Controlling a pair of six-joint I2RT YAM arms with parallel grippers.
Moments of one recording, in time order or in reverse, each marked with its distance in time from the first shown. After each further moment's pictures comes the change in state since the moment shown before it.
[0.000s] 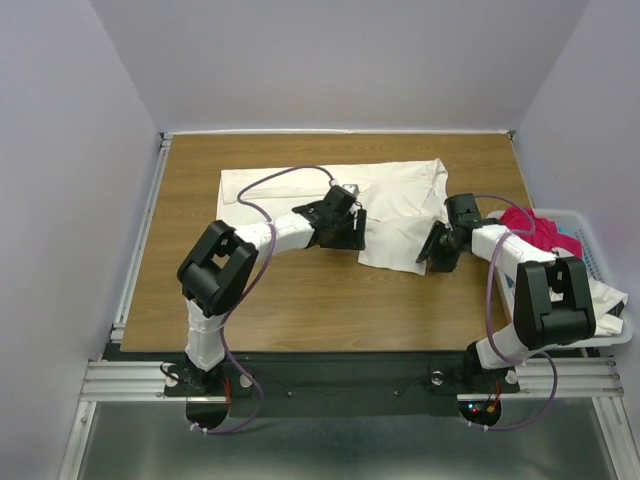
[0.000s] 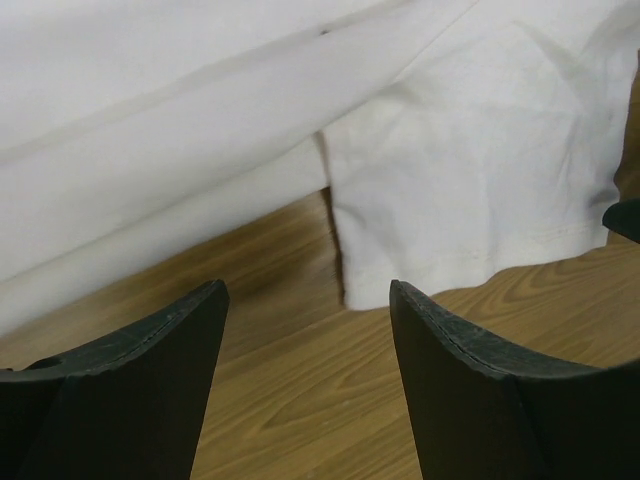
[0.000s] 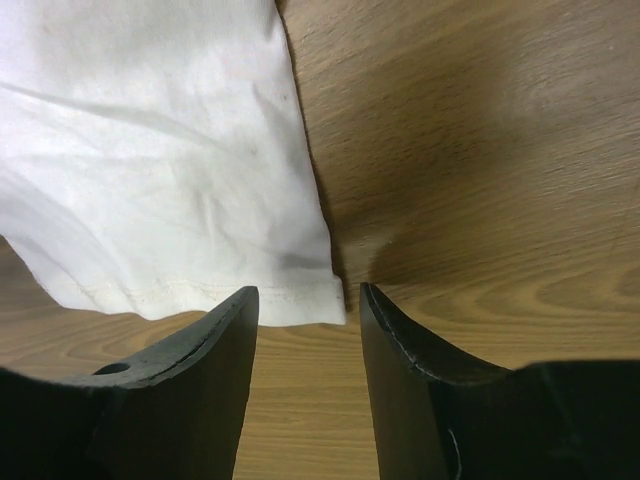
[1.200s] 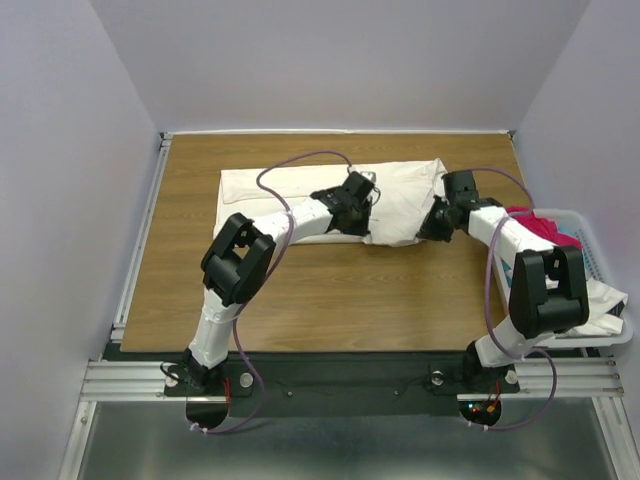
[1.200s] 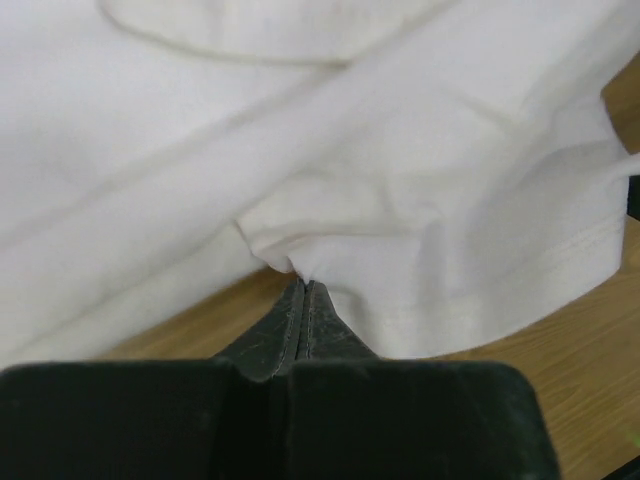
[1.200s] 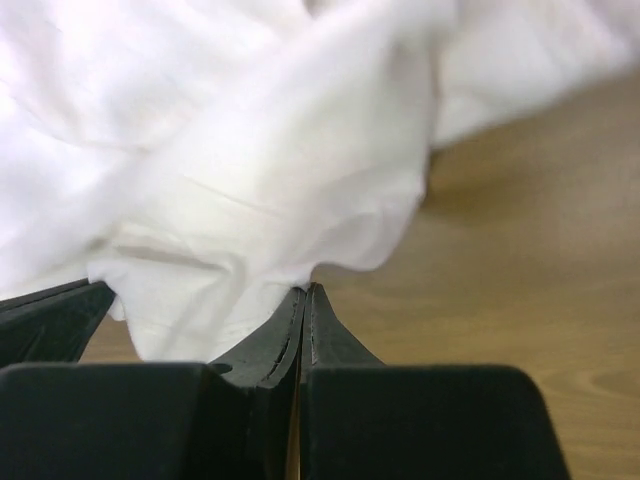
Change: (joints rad) left arm -0.053 0.190 0.287 -0.126 -0.037 0.045; right arm 0.020 0.056 0.132 0.046 0.009 0.014
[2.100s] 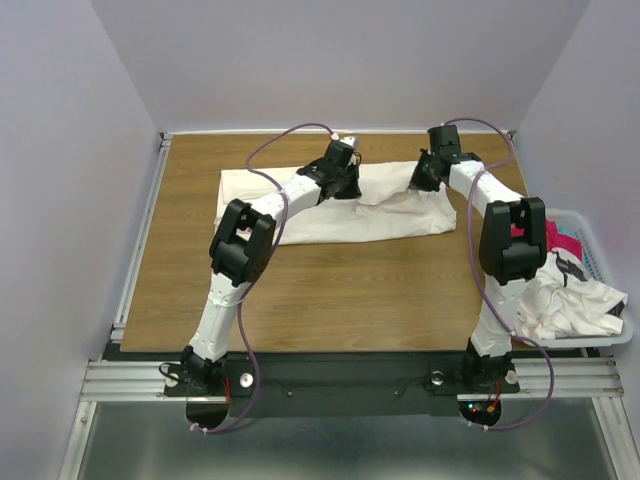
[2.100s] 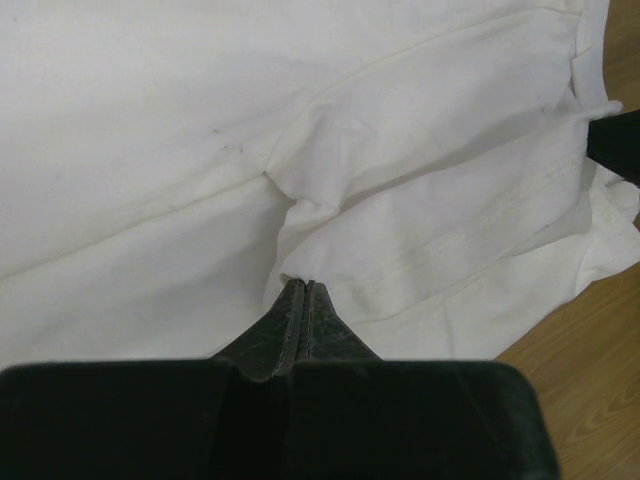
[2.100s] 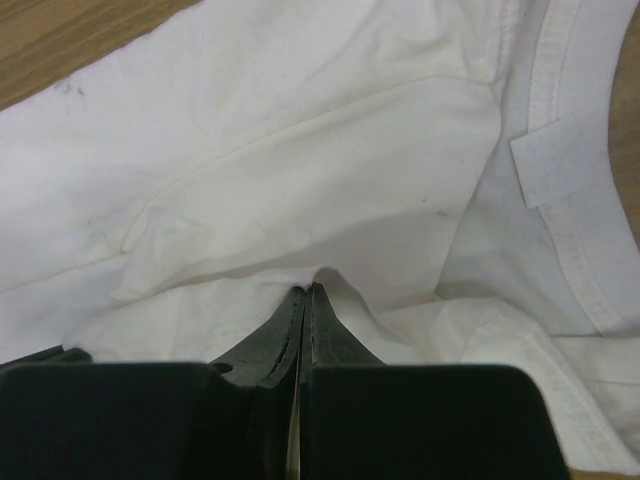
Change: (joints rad) left arm 0.189 0.197 0.302 0.094 0.081 0.014; right arm 0.000 0.451 0.622 0.017 0.134 -0.144
